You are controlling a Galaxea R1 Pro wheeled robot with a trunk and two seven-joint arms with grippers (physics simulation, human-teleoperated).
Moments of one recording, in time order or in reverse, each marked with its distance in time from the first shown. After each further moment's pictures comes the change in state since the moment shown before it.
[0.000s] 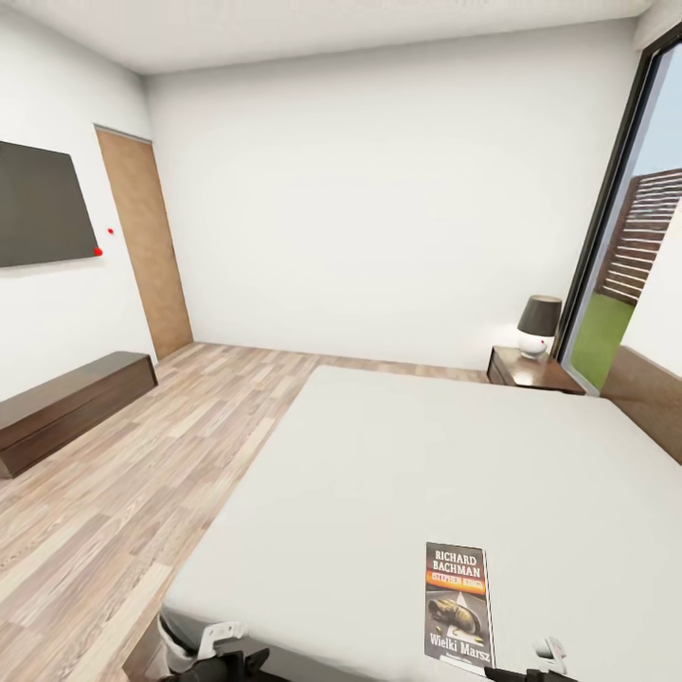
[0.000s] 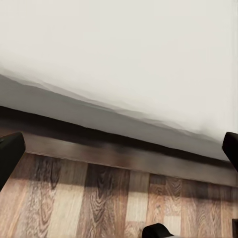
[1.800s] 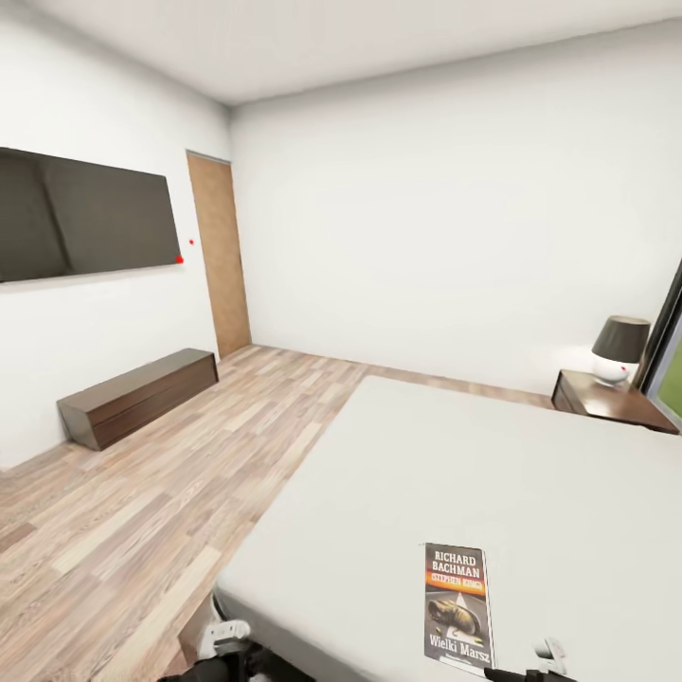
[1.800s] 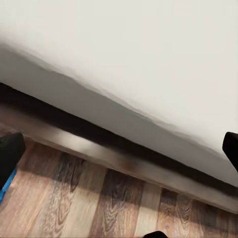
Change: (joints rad) left arm 0.000 -0.002 0.000 0.000 -0.001 0.000 0.000; right arm 0.000 0.000 0.003 -0.001 0.002 0.001 0.001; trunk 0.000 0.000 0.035
